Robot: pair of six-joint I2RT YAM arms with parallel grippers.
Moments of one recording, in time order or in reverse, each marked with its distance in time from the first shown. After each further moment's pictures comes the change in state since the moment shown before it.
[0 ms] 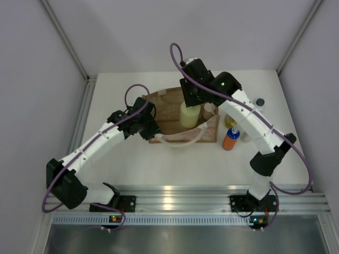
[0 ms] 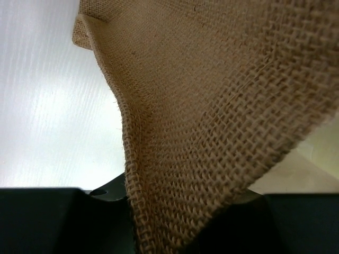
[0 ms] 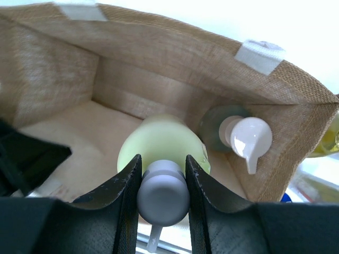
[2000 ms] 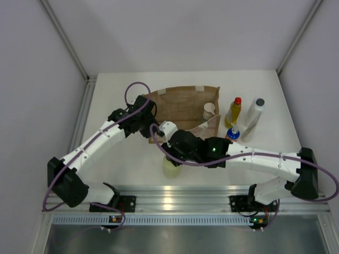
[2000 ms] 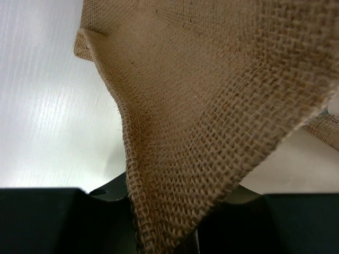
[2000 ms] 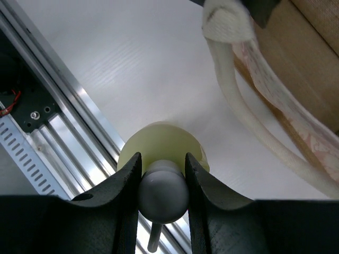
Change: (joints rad) left arm 0.000 0.020 0.031 -0.002 -0.032 0.007; right arm 0.458 -0.426 -0.950 0.626 -0.089 -0.065
